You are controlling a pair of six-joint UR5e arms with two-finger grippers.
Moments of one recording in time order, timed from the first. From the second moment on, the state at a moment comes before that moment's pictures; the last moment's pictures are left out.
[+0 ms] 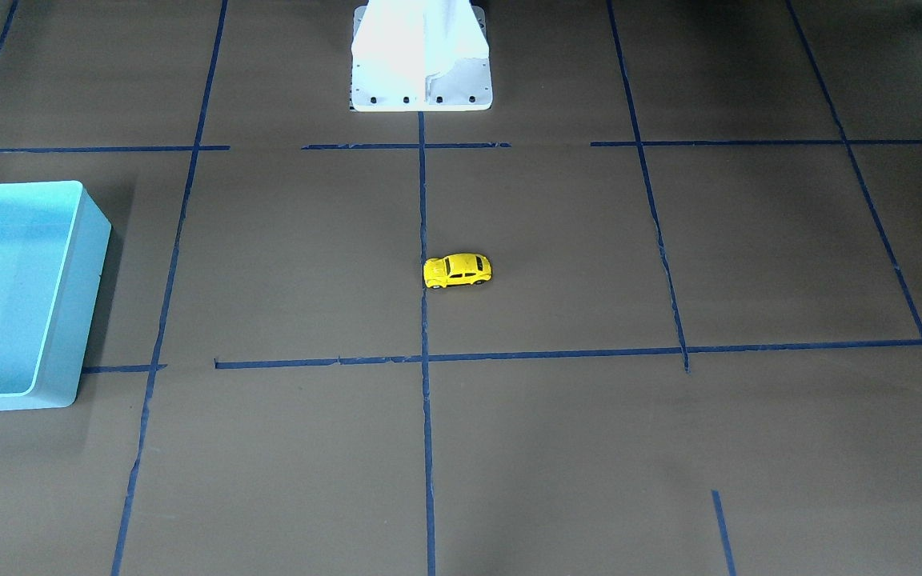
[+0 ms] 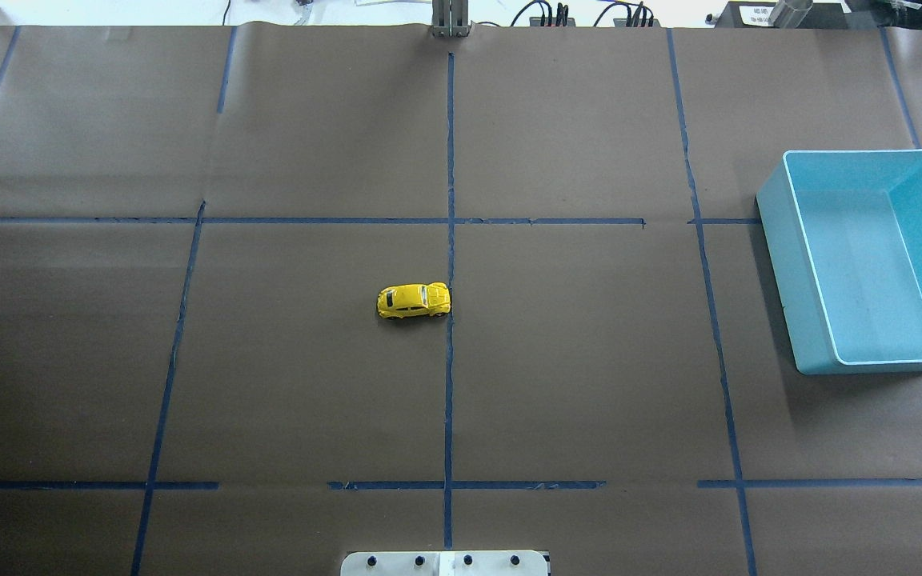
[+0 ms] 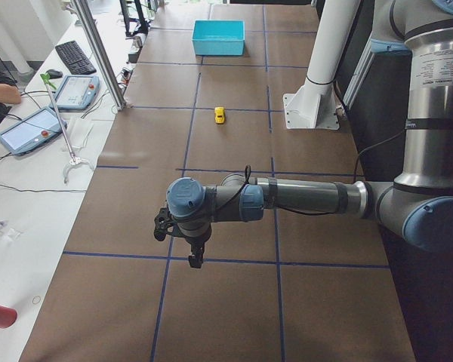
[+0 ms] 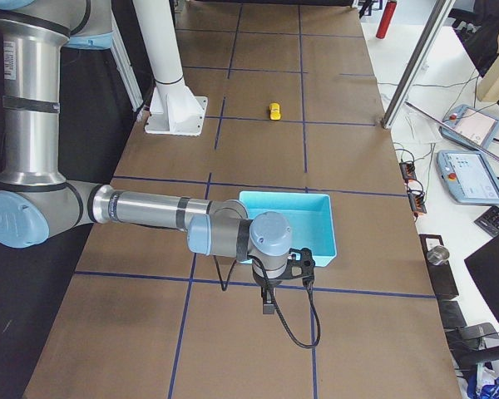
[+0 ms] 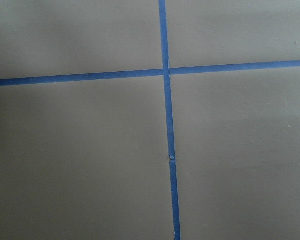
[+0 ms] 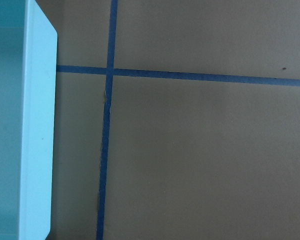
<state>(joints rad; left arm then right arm) -1.60 -1.53 -1.66 -1.47 -2.40 0.13 1.66 -1.67 1.63 -1.56 2.31 -0.13</state>
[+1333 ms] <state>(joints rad) -1.58 -1.56 -1.72 -1.50 -2.40 0.13 1.66 -1.67 1.63 -1.56 2.31 -0.13</state>
